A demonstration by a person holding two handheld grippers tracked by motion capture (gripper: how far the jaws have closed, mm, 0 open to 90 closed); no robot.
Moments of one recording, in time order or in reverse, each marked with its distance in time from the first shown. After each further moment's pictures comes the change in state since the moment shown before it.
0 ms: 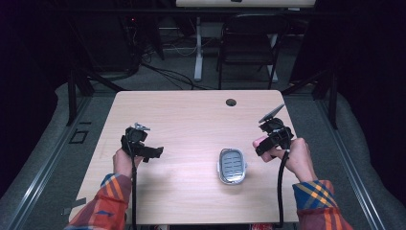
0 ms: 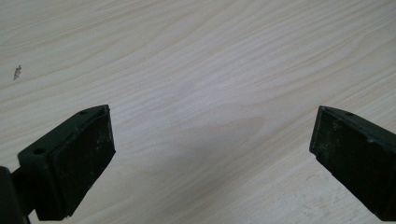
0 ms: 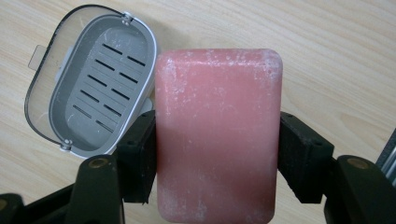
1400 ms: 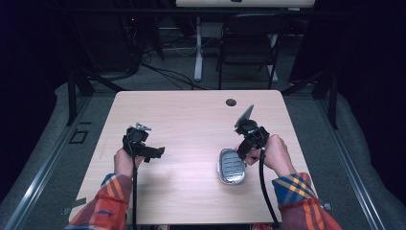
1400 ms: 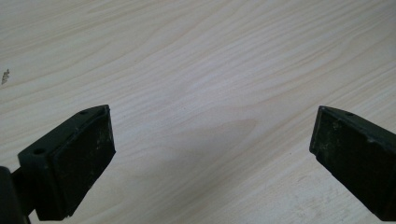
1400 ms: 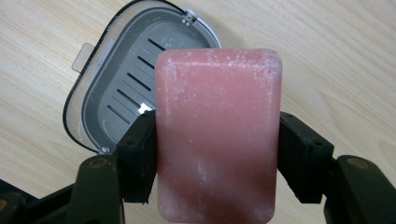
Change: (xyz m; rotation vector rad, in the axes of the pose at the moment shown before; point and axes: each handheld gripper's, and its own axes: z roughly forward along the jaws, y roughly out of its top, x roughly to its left) left arm -0.002 0.001 0.001 -0.005 -0.021 0.007; right arm 0.052 0.031 0.025 0.116 -0.021 -0.132
